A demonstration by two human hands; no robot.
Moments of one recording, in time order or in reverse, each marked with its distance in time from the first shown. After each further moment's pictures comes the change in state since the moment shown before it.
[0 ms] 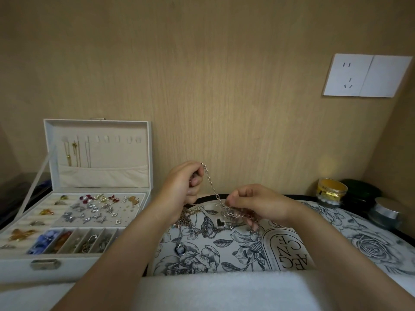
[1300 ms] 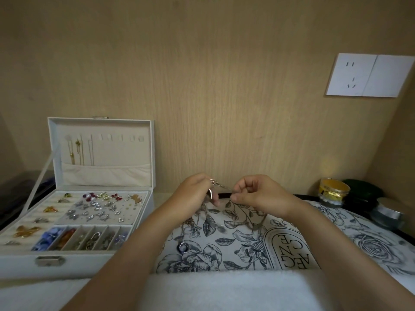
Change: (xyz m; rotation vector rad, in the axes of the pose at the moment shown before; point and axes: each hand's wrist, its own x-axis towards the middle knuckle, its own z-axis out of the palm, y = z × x) left_hand 0.000 -0.018 0.004 0.511 -0.039 -0.003; right_hand 0.005 -0.001 -0.002 -0.112 0.230 -0.098
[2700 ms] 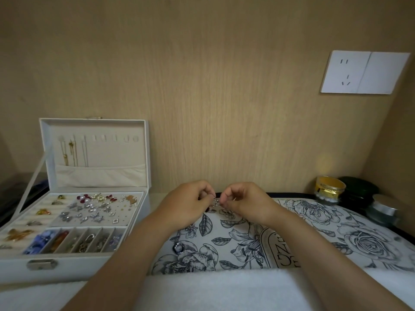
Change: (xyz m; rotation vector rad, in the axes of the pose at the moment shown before) left_hand -0.002 -0.016 -0.001 0.507 -0.008 0.168; right_hand 0.007 0.015 0.024 -0.047 0.043 -0.078
